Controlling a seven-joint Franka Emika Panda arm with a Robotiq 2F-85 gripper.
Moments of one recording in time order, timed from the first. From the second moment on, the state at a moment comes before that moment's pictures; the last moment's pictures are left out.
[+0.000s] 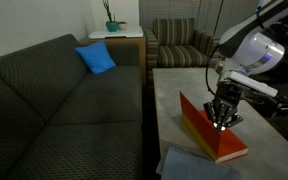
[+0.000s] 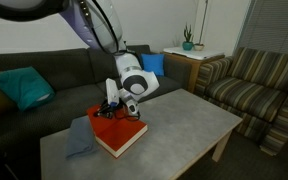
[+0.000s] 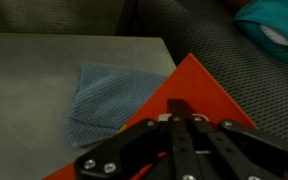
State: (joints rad) arm -0.04 1.48 0.20 -1.03 0.43 1.76 0.11
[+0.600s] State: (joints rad) arm 0.00 1.48 0.19 -1.04 0.43 1.75 0.14
